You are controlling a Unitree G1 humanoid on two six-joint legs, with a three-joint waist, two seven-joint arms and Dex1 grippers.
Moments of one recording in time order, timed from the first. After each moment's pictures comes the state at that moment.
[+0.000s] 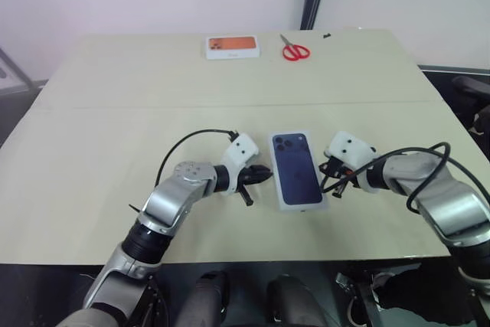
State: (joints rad) left arm -0.50 0.28 -0.32 -0.17 -0.23 0.78 -0.71; right arm -0.39 -0.90 0.17 -0.43 0.18 0.93 0.80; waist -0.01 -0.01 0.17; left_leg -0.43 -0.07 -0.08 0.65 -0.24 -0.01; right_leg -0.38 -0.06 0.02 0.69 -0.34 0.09
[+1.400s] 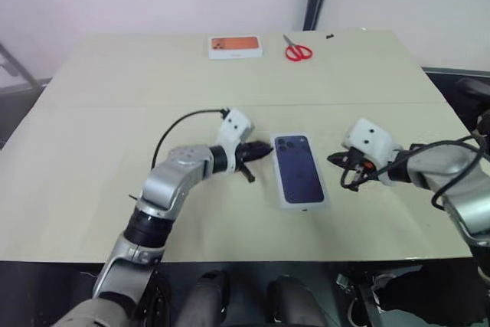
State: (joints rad) left arm -0.63 0.22 -0.19 -0.08 -0.29 0.75 -0.67; right arm -0.31 -0.96 0.00 -0.46 0.28 0.83 0.91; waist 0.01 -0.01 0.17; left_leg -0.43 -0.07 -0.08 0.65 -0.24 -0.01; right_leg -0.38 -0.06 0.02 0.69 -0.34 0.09
